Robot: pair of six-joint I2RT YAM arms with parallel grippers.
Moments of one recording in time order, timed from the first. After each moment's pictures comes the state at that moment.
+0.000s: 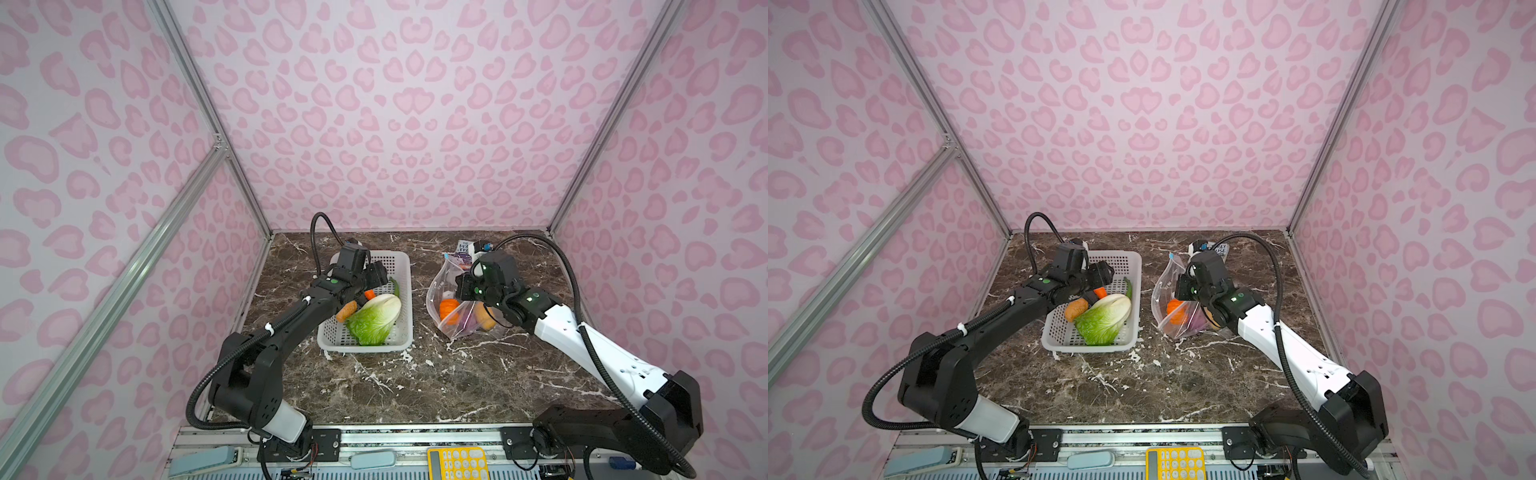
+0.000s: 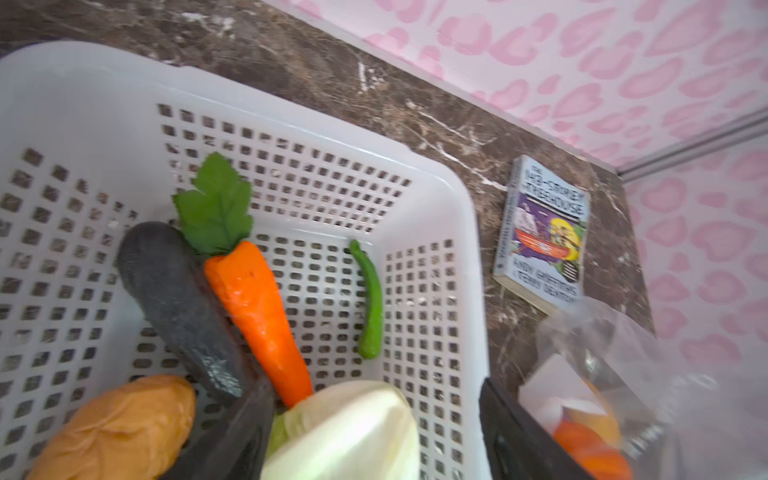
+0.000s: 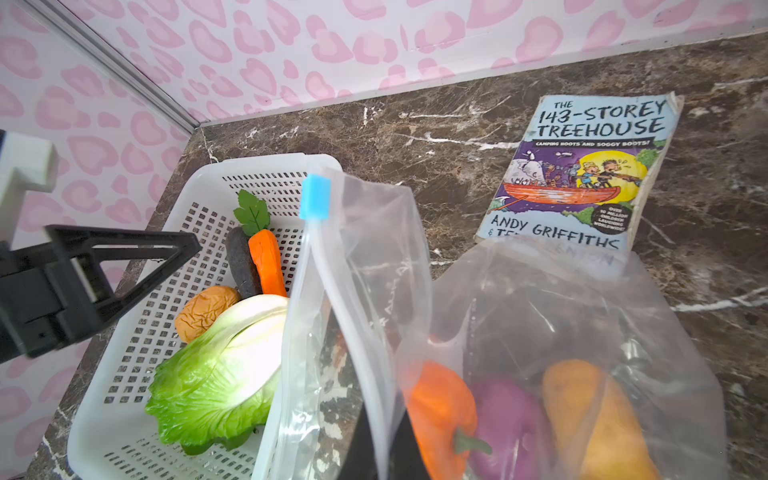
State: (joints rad) left arm -0.42 1.57 1.15 -0.31 0.01 -0.63; right arm 0.54 1.30 1.08 -0.41 0.05 0.49
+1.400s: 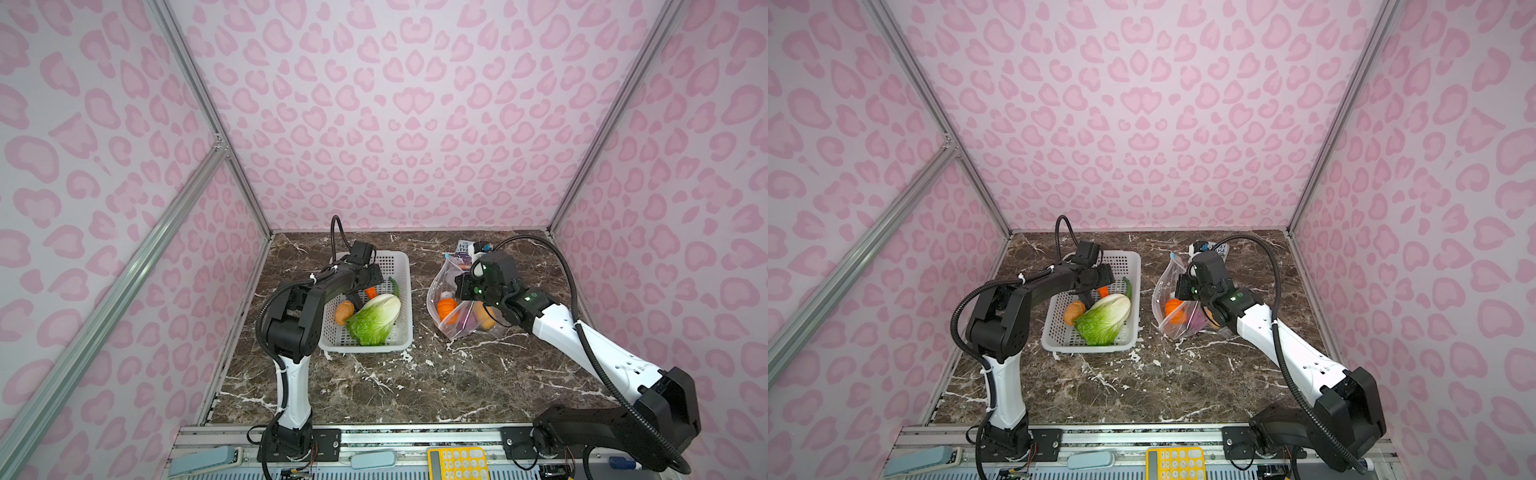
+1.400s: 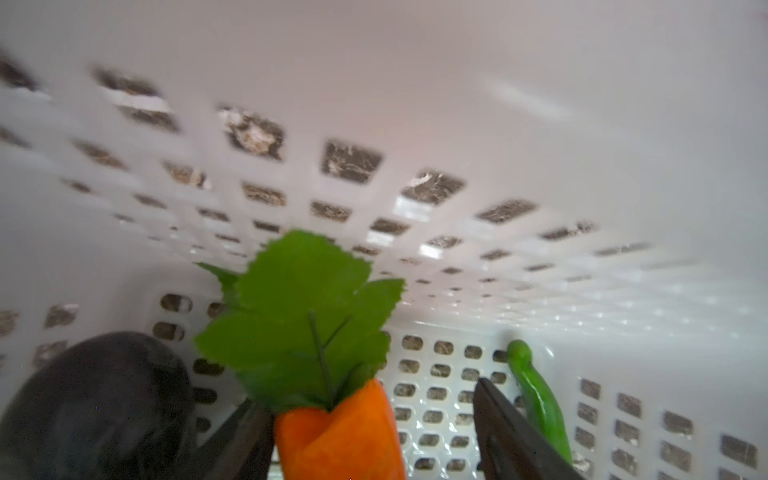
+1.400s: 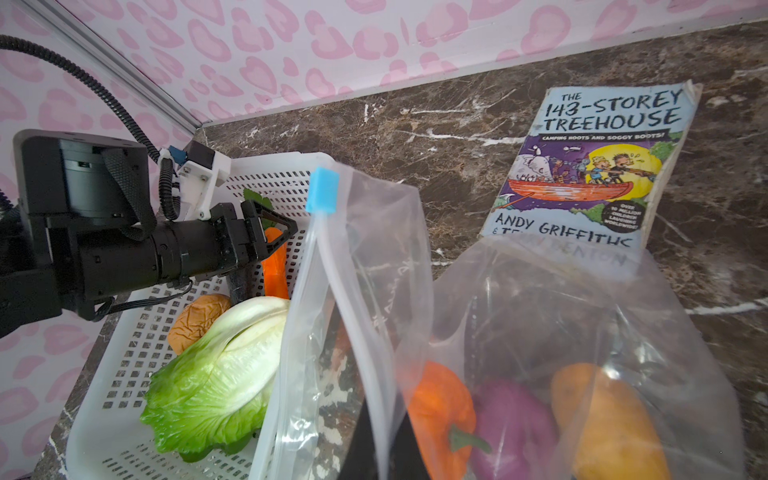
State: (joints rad) left arm -0.34 2.05 1.41 -0.35 -0.04 -0.60; right arm 0.52 1.31 1.06 -0.37 0.02 0.49
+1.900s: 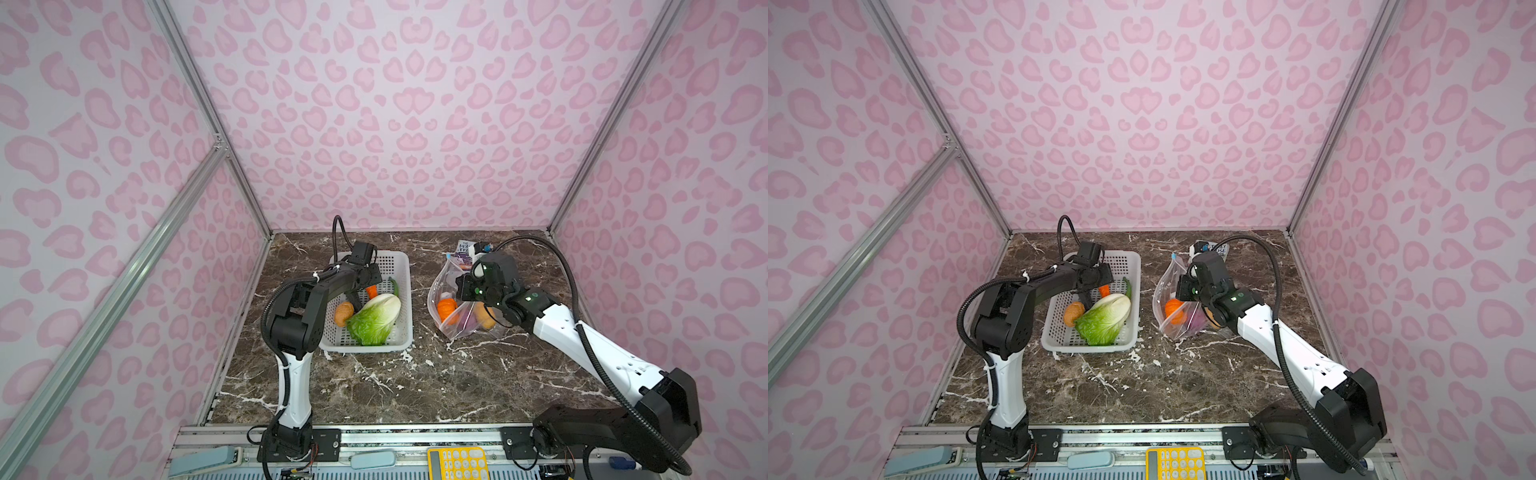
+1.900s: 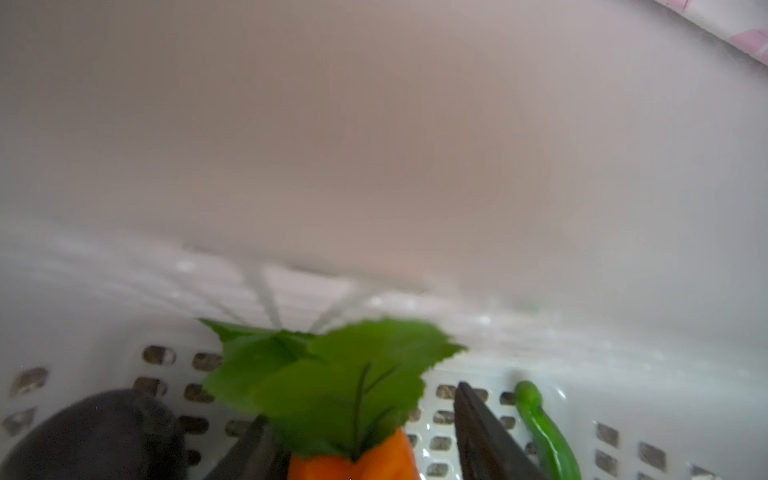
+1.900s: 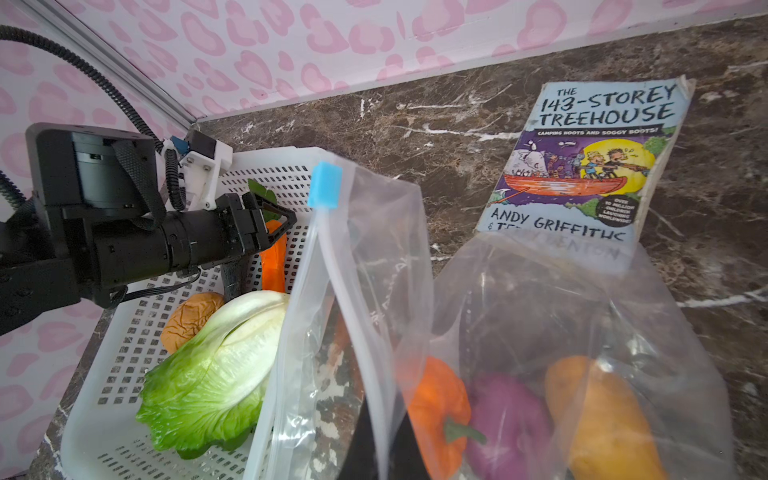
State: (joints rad) left arm -0.34 2.09 1.43 -0.30 -0.05 -0.58; right arm 0.51 1.31 1.06 -0.39 0.02 0.49
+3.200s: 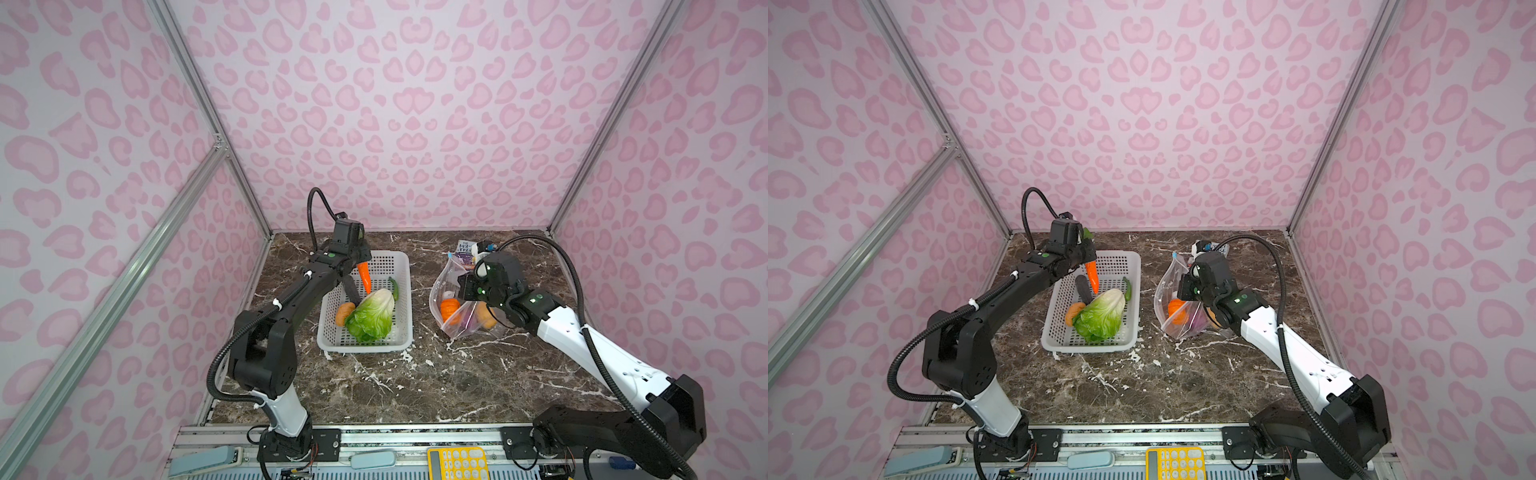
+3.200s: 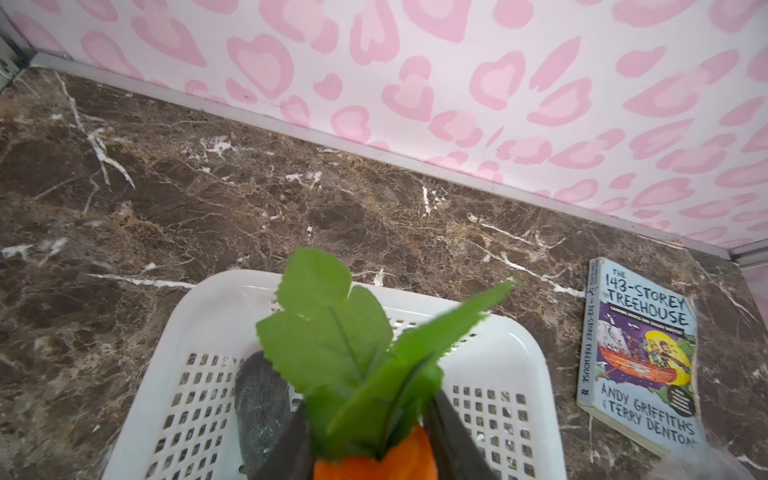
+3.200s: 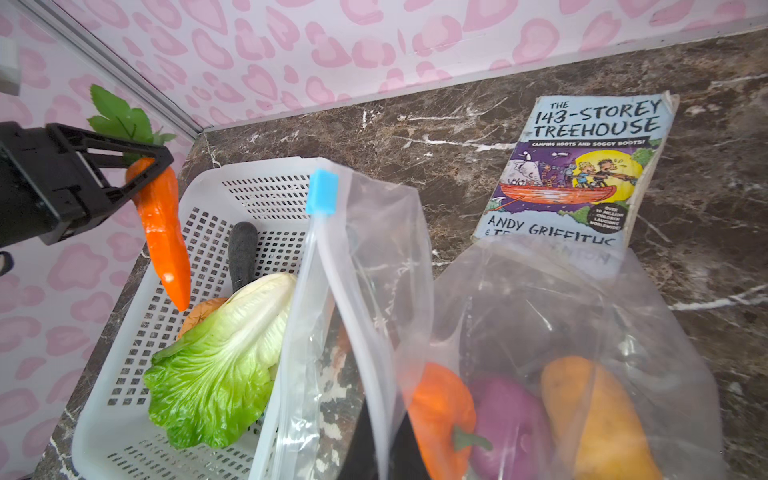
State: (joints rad) left arm -0.34 1.71 1.41 -0.34 -0.16 -0.47; right arm 0.51 1.28 1.06 -0.40 0.03 0.49
